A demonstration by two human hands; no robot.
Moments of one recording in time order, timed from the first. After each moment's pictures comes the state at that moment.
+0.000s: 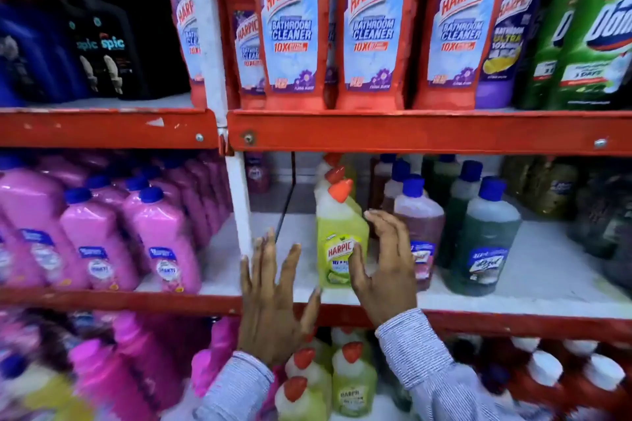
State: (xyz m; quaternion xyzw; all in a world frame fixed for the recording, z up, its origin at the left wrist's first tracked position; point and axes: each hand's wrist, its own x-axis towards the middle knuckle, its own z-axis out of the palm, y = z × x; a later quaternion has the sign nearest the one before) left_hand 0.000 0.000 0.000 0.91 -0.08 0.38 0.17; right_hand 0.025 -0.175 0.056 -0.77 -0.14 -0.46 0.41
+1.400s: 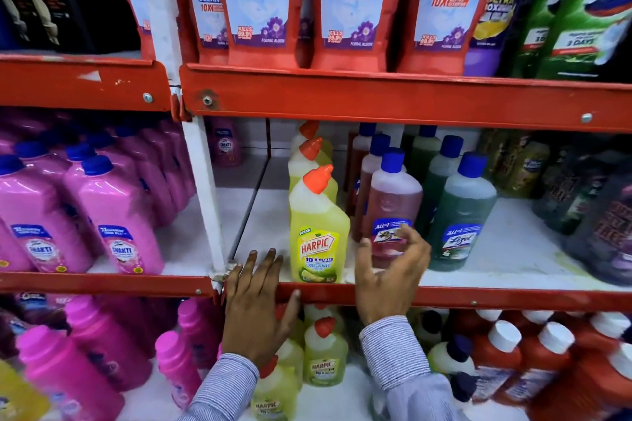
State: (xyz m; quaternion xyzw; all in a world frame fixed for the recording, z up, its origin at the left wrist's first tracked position) left_hand 0.018 -0.007 -0.075 0.93 -0.08 0.31 0.18; right_hand 0.024 -0.198 0.011 -0.74 0.09 -0.45 0.50
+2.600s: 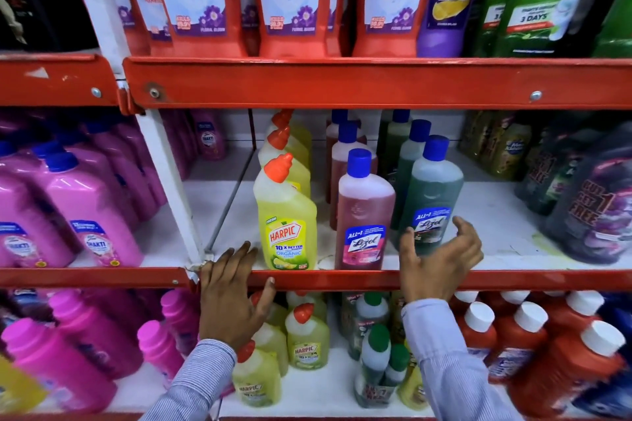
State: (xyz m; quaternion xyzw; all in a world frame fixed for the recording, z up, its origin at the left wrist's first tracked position) left_hand 0.011 -0.015 -0.063 0.95 -0.02 0.27 0.17; right_hand 0.033 -0.308 0.000 -0.76 0.19 -0.45 0.44
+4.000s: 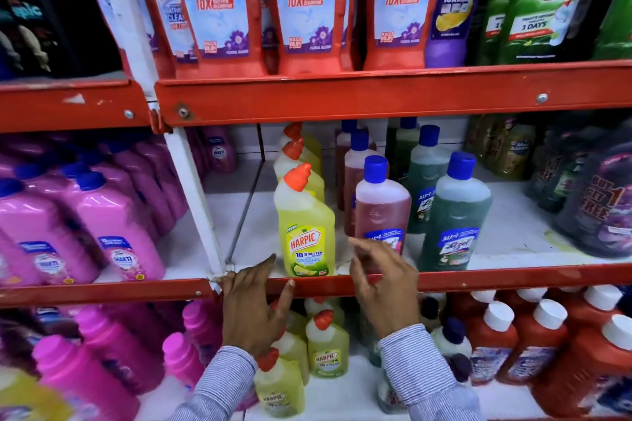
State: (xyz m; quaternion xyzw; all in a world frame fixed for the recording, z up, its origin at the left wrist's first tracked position) left_hand 0.007 -0.013 -0.051 0.93 -0.04 0.27 0.23; right_hand -0.003 -0.232 0.004 -0.79 -0.12 -0.41 0.43
